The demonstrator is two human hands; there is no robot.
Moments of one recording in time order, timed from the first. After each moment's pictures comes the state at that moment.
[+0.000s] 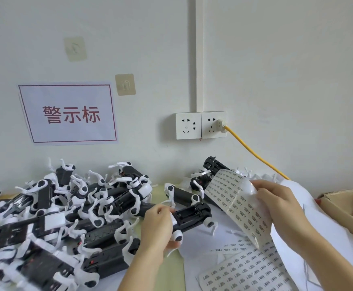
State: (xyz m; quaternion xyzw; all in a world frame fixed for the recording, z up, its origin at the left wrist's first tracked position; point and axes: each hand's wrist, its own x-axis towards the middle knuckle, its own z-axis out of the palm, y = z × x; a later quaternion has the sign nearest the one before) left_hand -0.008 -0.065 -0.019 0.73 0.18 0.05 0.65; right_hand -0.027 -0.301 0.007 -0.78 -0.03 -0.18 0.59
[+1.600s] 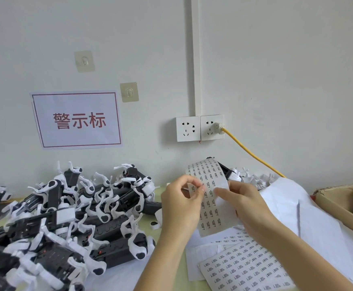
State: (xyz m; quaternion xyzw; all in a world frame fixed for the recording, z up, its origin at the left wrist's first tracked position) left_hand -0.036 -0.099 0.008 0.78 -0.09 0.26 0.56; right_hand -0.038 -0.248 0.007 -0.73 -0.07 -0.10 0.68
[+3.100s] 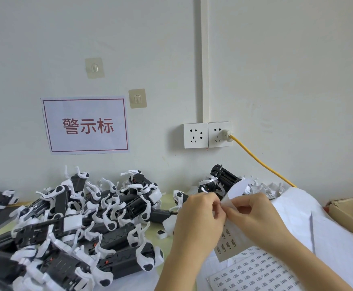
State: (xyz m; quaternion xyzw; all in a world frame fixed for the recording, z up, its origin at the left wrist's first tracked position) left_hand -0.035 -0.103 0.008 0.88 -0.19 0.28 0.34; right_hand -0.039 -0.249 0.004 -0.83 -0.14 -0.18 0.50
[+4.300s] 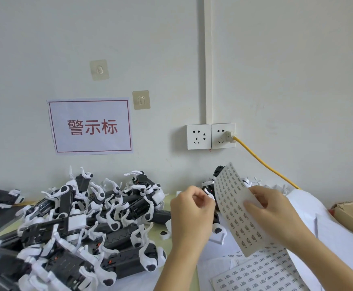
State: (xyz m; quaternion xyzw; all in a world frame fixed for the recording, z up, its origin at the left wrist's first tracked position) left_hand -0.032 -0.097 0.011 0.78 -0.07 0.30 0.54; right_hand -0.046 -0.267 0.021 -0.87 -0.04 -0.19 0.46
